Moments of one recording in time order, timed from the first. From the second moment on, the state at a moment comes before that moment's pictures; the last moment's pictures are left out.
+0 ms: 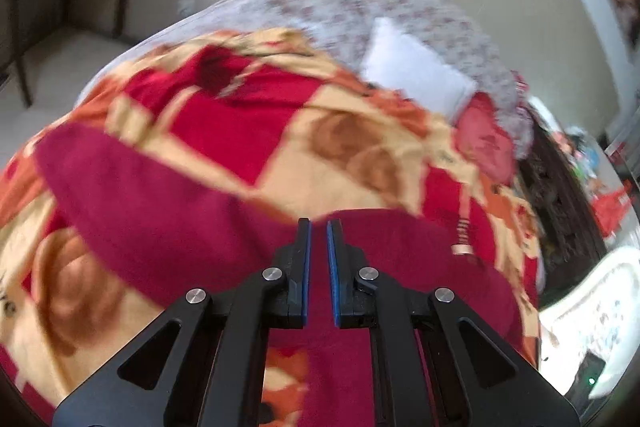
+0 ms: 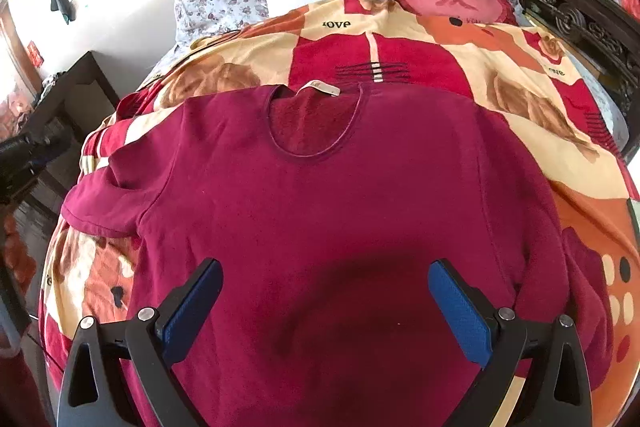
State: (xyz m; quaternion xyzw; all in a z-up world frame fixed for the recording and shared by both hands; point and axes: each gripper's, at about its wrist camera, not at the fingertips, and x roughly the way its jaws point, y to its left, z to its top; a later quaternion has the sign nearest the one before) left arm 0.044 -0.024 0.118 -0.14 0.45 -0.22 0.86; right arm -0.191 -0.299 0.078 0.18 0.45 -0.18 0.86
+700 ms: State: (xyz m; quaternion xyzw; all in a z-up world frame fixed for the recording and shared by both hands) left arm 0.152 0.157 0.013 -0.29 0.48 -0.01 0.83; right arm -0.147 -0.261 0.041 0.17 0.50 -0.13 0.84
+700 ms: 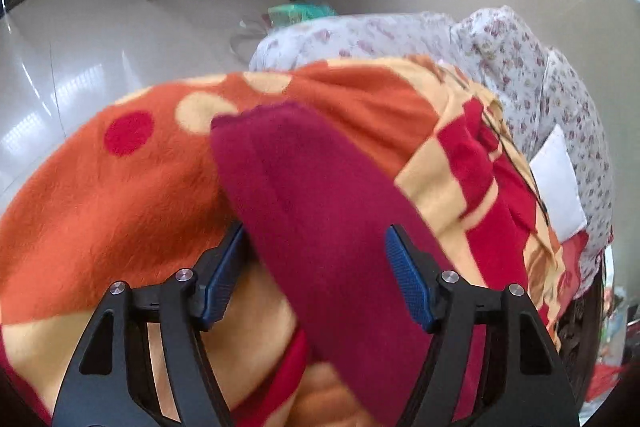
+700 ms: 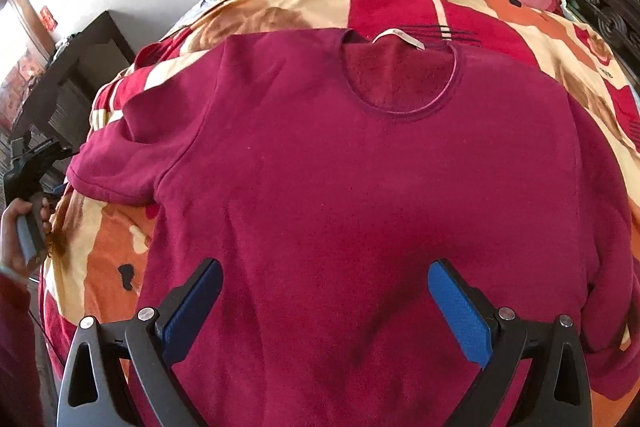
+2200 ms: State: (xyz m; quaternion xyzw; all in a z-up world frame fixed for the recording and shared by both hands) left arm -0.106 -0.123 0.101 0.05 0.41 -0.38 0.83; right arm -0.203 -0.373 0.055 0.24 0.42 -0.19 0.86
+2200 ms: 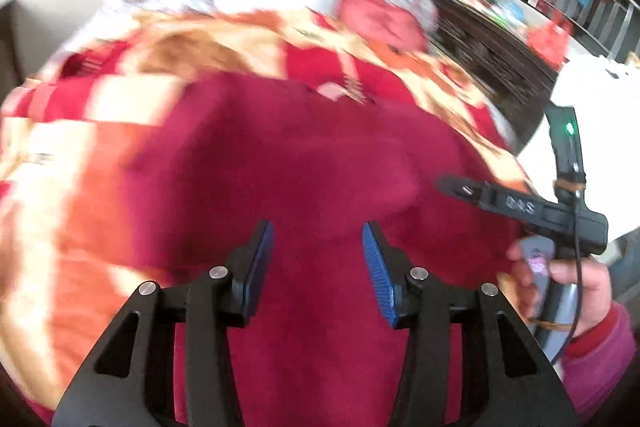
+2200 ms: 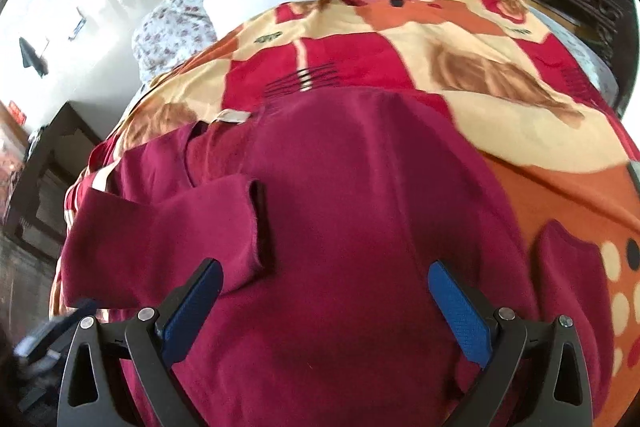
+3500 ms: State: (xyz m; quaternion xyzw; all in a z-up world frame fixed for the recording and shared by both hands) left arm -0.060 -0.069 0.064 0.00 0.45 -0.24 0.86; right arm -0.154 -0.348 0.056 0.13 0.42 -0.12 0.89
